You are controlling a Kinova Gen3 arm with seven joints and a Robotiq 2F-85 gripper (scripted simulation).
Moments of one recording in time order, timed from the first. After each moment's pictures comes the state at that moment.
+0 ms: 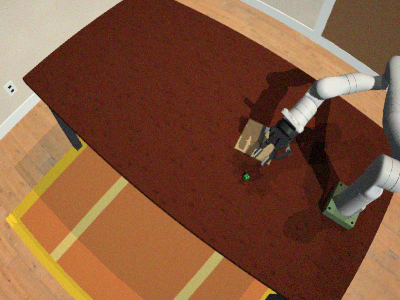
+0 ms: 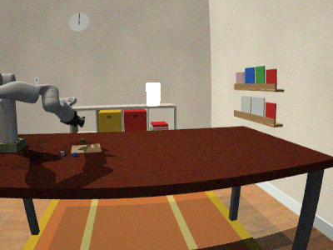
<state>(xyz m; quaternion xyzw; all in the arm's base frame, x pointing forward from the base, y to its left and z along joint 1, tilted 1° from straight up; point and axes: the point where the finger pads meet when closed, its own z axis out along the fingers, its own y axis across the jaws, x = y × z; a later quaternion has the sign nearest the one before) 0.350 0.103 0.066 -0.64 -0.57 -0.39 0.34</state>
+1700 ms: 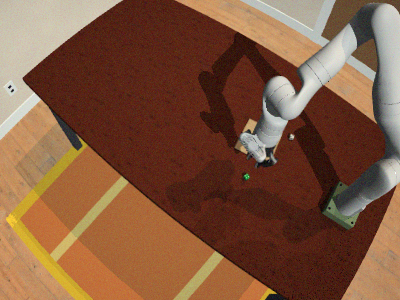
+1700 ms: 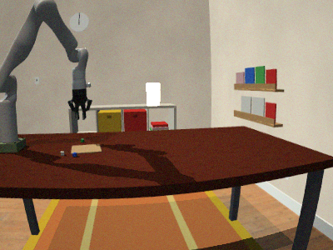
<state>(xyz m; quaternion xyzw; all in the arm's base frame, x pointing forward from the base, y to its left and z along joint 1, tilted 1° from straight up) 0.358 0.143 0.103 -0.76 -0.65 -0.03 0.02</state>
